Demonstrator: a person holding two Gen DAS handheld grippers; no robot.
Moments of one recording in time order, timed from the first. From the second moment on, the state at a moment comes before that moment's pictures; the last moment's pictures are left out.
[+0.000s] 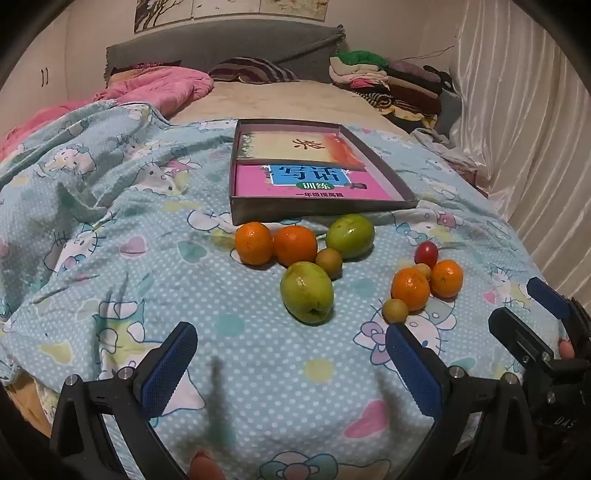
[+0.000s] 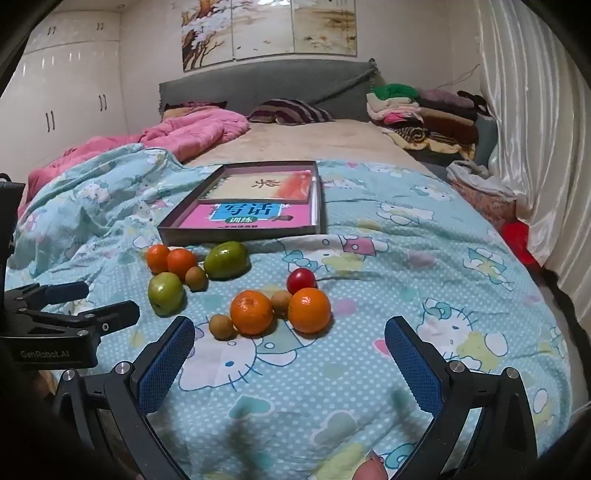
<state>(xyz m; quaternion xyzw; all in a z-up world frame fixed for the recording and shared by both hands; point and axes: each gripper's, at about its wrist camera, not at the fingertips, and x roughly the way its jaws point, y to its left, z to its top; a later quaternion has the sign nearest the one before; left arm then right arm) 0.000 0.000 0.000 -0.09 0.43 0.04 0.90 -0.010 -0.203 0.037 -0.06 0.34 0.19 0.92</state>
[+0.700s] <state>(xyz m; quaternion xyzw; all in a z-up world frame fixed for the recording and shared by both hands) -0.001 -0.001 0.002 -0.09 0.43 0.04 0.90 -0.011 -0.201 0.038 -0.06 0.34 0.19 0.92</state>
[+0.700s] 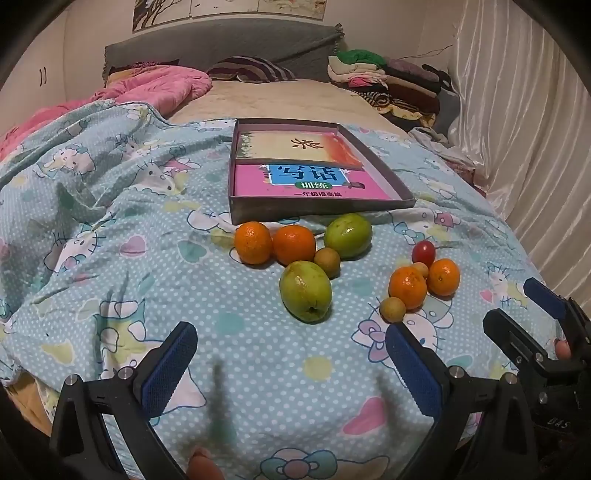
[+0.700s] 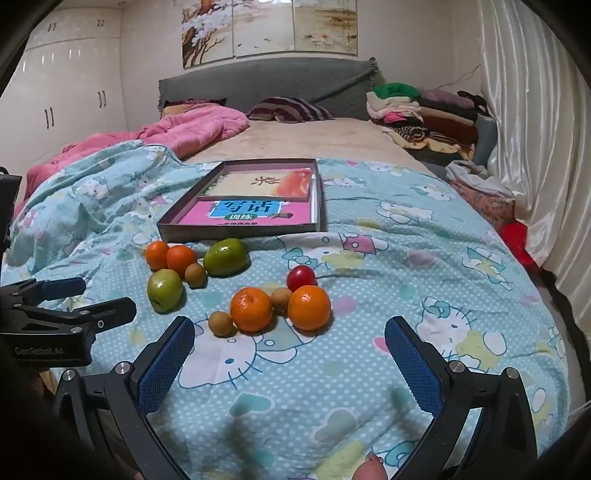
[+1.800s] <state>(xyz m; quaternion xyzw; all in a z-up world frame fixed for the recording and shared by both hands) -0.002 0.002 0.006 -0.09 0.43 0.03 0.90 -0.011 -0.204 0.037 -0.07 0.34 0.18 0.92</state>
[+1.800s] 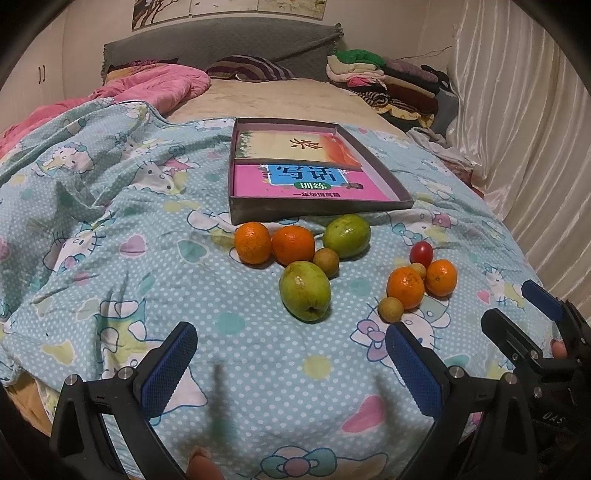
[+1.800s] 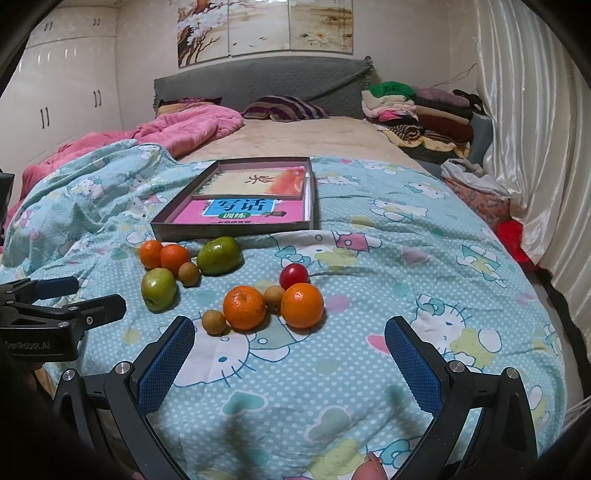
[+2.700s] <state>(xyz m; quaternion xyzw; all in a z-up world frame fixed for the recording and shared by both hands) 0.009 0.014 -0.007 -0.11 0.44 0.02 0.89 0.008 -0.210 0.023 -0.08 0.37 0.15 0.92</state>
